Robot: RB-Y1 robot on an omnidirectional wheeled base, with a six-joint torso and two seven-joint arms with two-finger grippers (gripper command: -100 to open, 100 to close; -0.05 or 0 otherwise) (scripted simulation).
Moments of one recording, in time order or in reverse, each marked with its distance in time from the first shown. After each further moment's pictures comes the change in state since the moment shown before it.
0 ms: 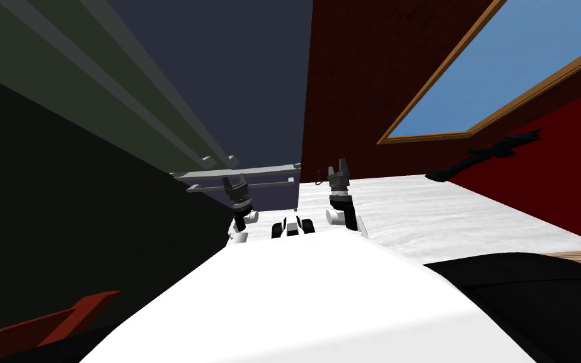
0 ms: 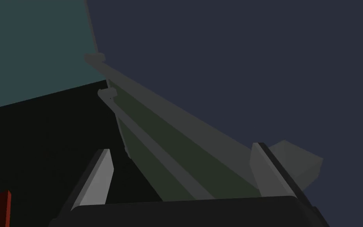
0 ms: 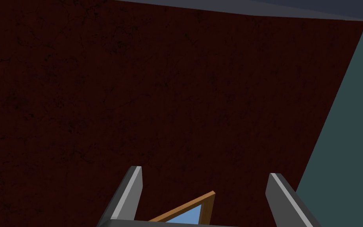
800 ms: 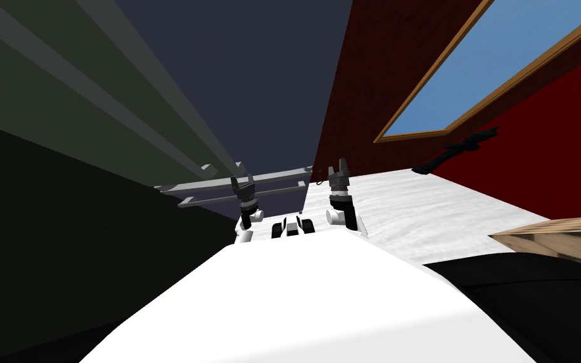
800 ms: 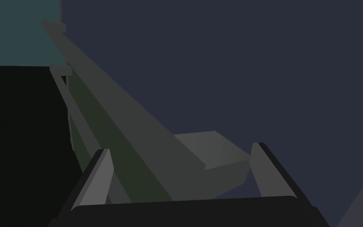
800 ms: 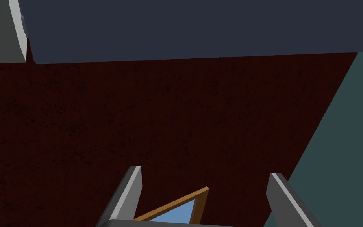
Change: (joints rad) left arm -0.030 -0.026 -0.073 0.054 0.003 -0.026 0.097; right arm 0.000 0.000 0.000 0.000 0.000 0.000 0.000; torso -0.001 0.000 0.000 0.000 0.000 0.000
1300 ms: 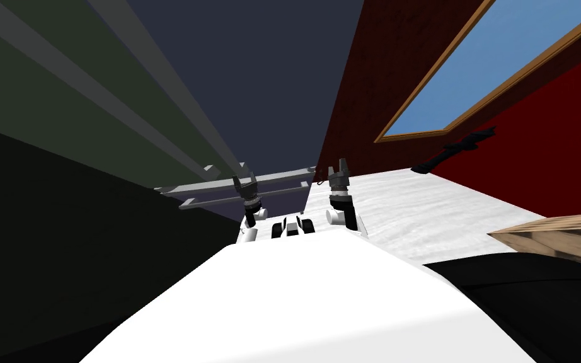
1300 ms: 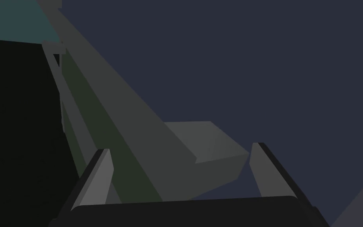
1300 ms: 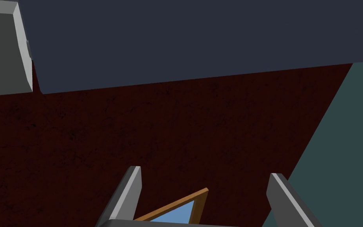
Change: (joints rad) left arm -0.021 -0.071 -0.010 0.011 0.001 0.003 0.016; right arm 0.000 0.000 0.000 0.000 0.000 0.000 0.000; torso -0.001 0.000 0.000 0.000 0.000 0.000
